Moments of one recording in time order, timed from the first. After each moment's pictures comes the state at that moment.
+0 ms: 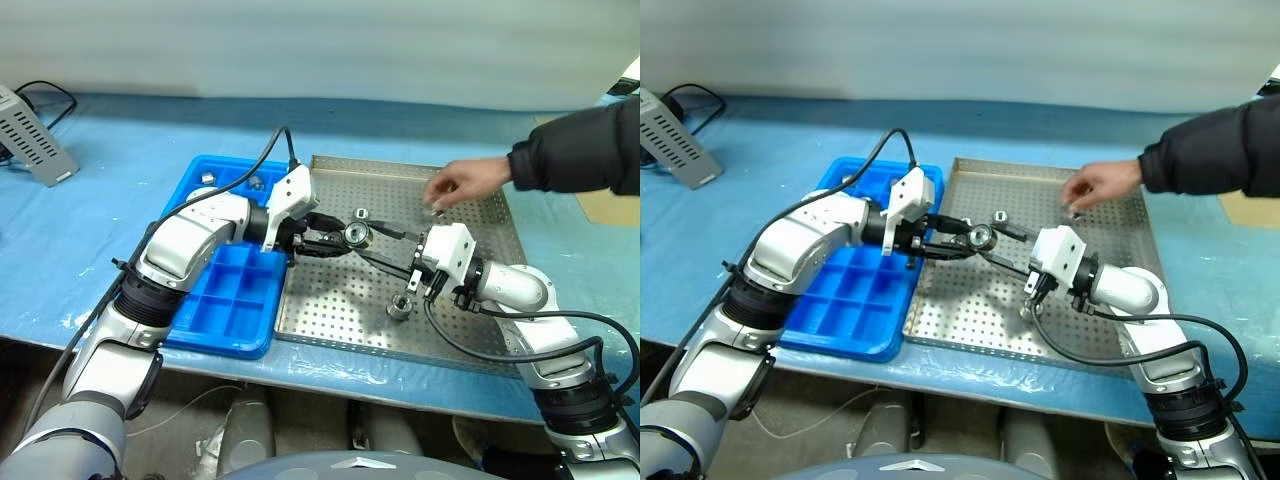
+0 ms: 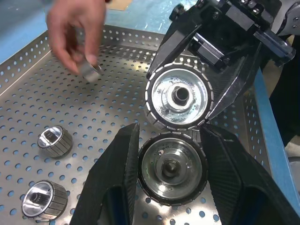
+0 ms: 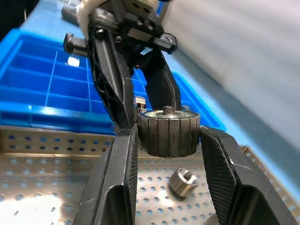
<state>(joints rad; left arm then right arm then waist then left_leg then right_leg) -0.74 0.49 -0.29 -0.08 -0.39 0.62 -1.11 -0.17 -0.61 0.09 -0.35 0.19 -0.06 0.81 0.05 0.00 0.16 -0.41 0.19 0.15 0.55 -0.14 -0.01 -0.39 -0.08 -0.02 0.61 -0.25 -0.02</state>
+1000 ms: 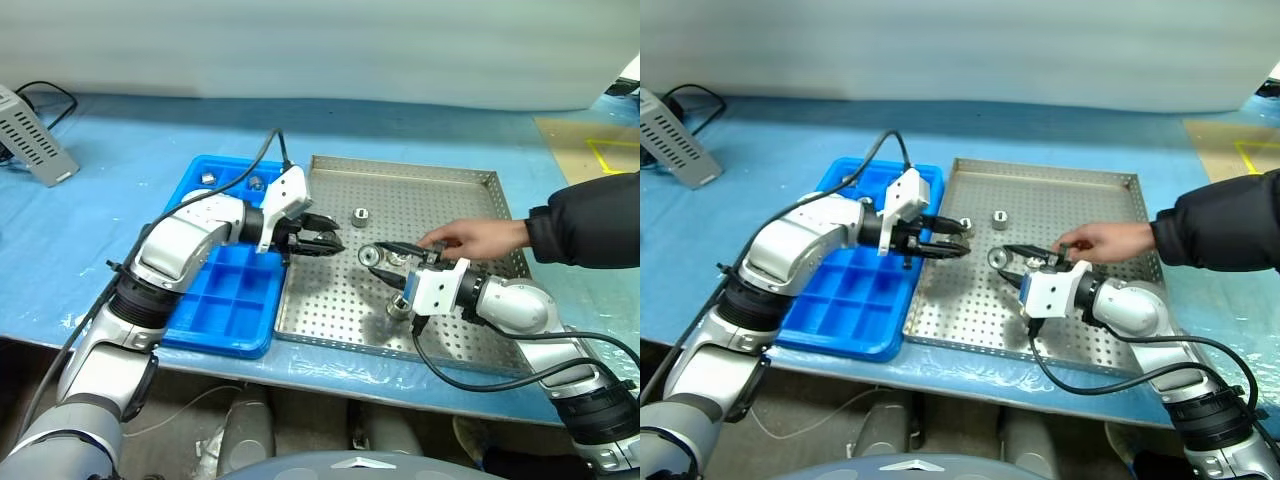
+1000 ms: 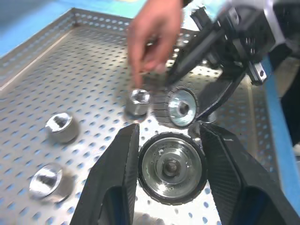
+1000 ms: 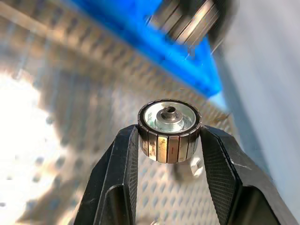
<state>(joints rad) -0.73 0.51 -0.27 -0.07 -0.39 0.63 -1.08 -0.11 -0.72 0.15 -0.25 -0.21 -0.28 0.71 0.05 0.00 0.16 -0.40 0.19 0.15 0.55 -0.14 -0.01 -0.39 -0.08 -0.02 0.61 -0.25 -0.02</state>
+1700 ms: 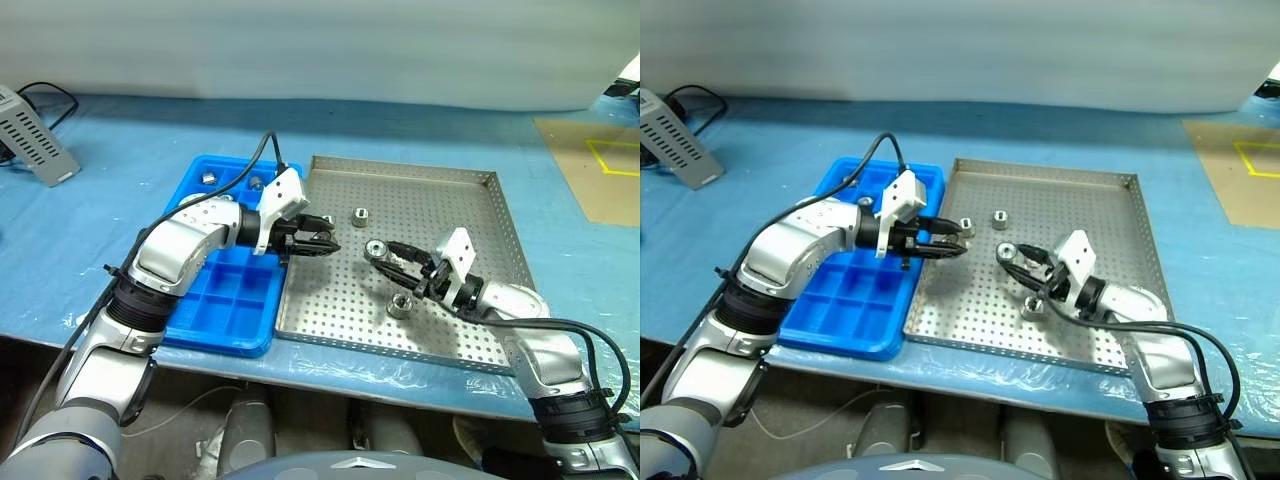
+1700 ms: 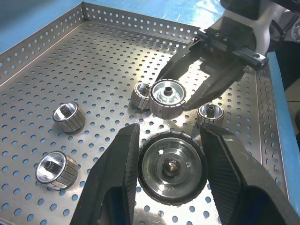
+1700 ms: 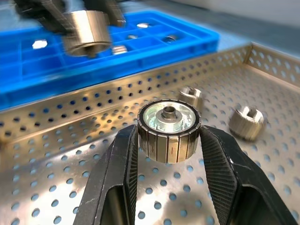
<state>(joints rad) -0.70 0.51 -0.27 -0.08 -0.39 0.64 -1.06 -0.14 -0.54 -0.03 -0.16 0.45 0.33 0.77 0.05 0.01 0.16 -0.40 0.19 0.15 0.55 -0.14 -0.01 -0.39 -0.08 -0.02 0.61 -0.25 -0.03</state>
